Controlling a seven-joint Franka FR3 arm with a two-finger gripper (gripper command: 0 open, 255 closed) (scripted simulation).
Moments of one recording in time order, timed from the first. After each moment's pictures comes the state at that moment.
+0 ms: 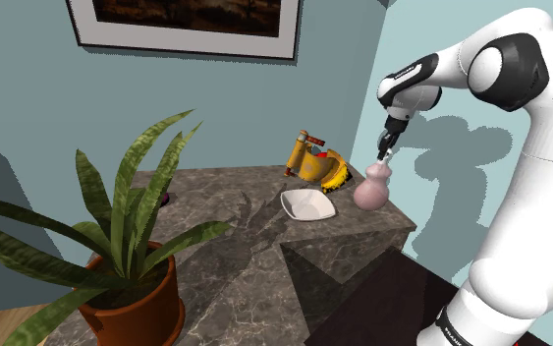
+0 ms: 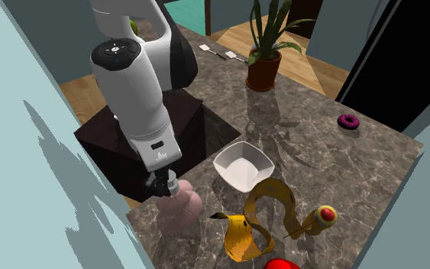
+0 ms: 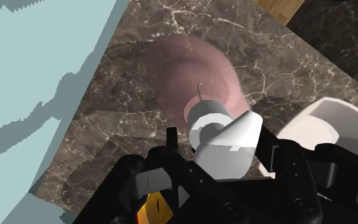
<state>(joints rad) -0.17 0.17 -0.60 -1.92 0.17 2.13 -0.97</state>
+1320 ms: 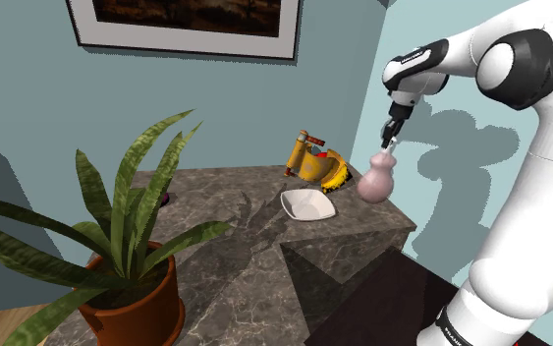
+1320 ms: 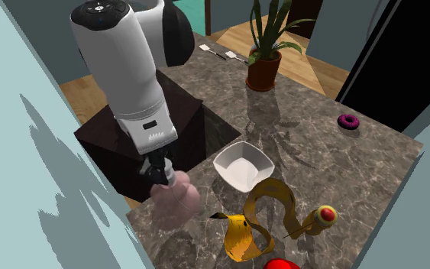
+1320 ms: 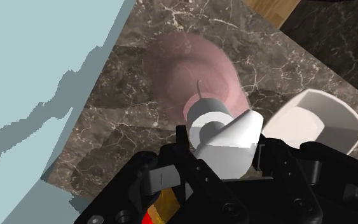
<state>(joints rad) -0.17 0.13 -0.61 -1.83 0.14 2.01 -0.94</state>
